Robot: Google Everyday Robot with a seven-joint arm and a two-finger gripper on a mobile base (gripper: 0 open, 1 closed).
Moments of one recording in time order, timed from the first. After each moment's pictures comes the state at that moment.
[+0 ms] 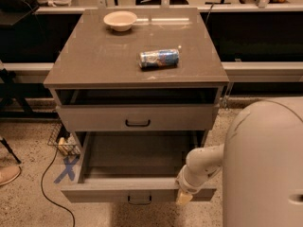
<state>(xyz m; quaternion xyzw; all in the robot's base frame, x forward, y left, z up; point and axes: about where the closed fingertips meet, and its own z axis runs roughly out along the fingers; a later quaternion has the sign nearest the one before) 0.458 -0.118 0.403 -0.67 0.74 0.08 0.09</state>
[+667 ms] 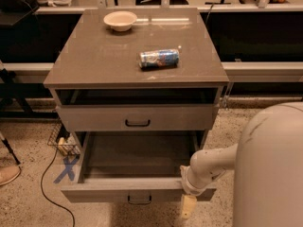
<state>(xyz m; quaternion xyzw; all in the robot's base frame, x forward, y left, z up) 0.452 -0.124 0.406 -0.67 0.74 0.08 0.10</state>
